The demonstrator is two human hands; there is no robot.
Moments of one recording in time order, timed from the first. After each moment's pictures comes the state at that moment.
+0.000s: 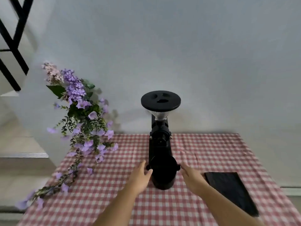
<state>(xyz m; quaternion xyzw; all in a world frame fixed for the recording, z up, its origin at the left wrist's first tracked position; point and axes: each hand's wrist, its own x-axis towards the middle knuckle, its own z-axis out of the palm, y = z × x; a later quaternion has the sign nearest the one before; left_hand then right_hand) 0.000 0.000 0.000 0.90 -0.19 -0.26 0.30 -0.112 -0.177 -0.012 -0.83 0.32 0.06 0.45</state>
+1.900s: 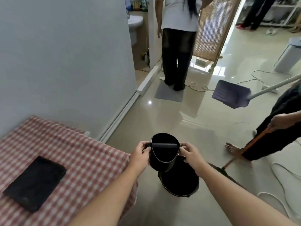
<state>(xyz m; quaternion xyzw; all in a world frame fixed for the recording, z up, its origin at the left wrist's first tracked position) -0.500 -0.262 -0.101 0.58 -0.52 -0.54 0.31 -0.708 -0.214 -0.083 -0.37 0.68 -0.38 0.50</state>
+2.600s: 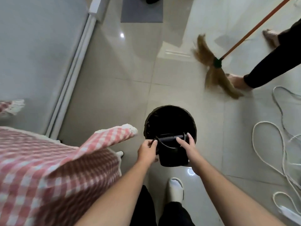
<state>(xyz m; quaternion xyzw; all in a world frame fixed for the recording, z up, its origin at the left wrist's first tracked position) -0.599 -0.265 -0.380 0.68 -0.36 -0.64 0.05 -0.747 -0.199 -0.352 0.02 0.72 -0.33 0.61</state>
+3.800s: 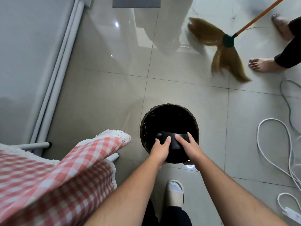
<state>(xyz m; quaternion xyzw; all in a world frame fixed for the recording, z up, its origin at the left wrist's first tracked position) -0.664 -0.283 -0.418 0.67 -0.30 -0.68 -0.06 -0.774 -0.229 -0.419 -0.02 0.77 -0.22 0.59</state>
